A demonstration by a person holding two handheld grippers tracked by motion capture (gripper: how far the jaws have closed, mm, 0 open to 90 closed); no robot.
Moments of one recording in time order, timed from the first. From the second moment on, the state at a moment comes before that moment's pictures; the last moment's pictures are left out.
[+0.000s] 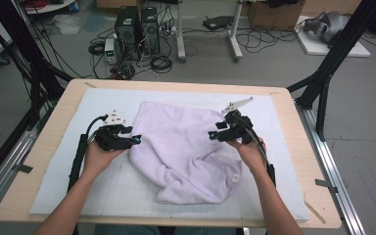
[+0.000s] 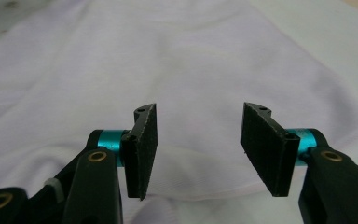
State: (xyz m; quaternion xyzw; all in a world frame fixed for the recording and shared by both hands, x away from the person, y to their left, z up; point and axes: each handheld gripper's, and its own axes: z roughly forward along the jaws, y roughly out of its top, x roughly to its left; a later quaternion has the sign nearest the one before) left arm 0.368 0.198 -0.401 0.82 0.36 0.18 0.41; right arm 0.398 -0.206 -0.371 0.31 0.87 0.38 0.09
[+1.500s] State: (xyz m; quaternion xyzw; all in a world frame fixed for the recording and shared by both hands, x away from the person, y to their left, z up) left arm 0.361 0.196 -0.391 0.80 0.37 0.19 0.44; right arm 0.370 -0.205 -0.364 0.29 0.88 0.36 0.11
